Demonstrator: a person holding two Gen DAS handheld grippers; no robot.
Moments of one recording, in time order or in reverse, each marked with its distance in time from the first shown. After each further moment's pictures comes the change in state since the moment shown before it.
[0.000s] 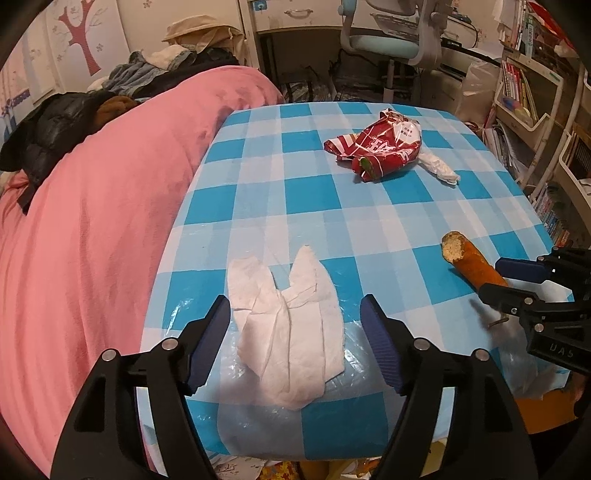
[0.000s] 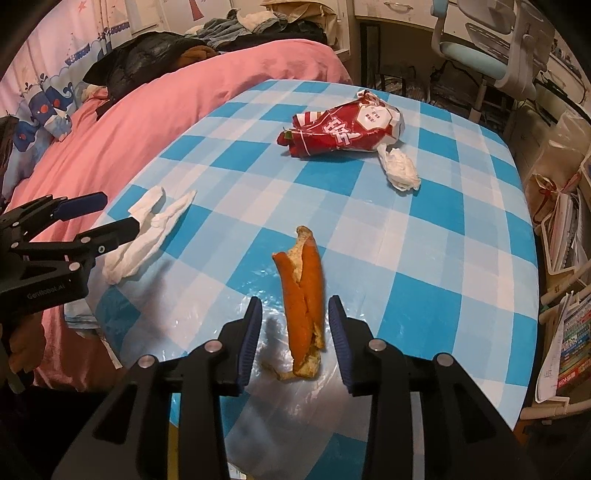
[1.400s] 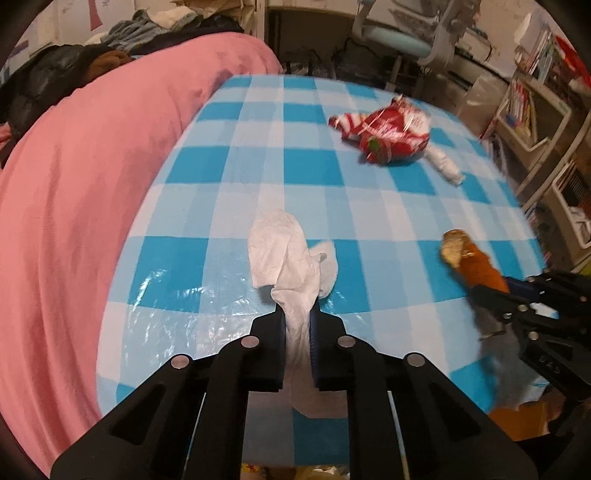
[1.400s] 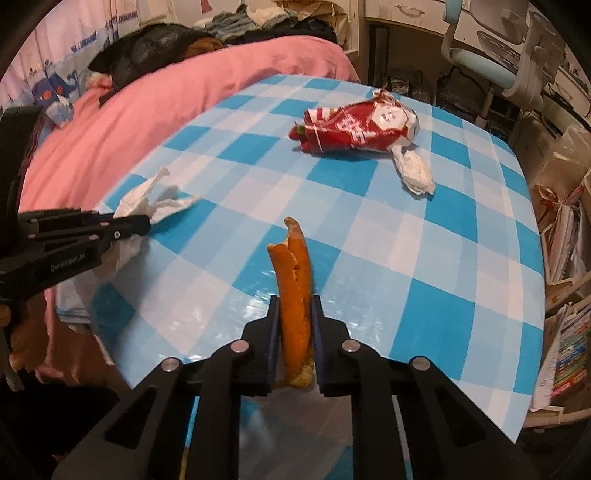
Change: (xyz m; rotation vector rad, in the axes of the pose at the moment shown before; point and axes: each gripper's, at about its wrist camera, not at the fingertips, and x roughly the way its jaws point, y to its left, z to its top) left arm 0.023 0.019 -0.009 -0.124 0.059 -0.129; right arm 0.007 0.013 0.000 -0.031 -0.006 -0.006
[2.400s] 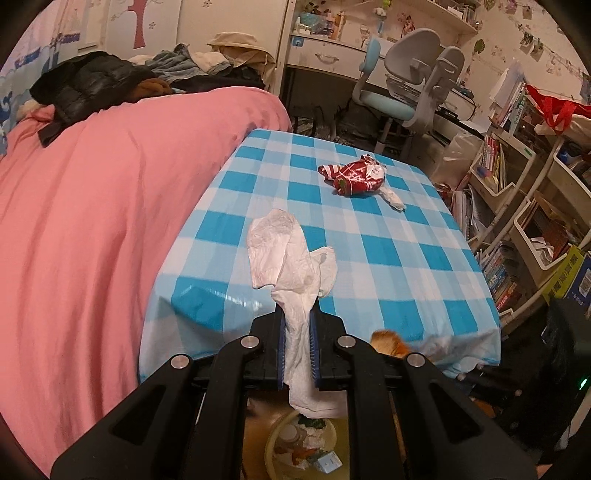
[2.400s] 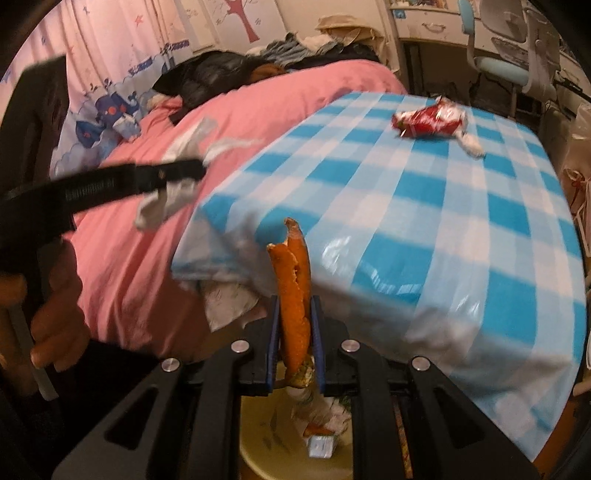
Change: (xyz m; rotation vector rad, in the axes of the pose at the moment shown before) left arm -0.138 0.004 -0.099 -0.099 -0.211 -0.036; right arm -0.068 0.092 -0.100 0.015 -0.097 0.210
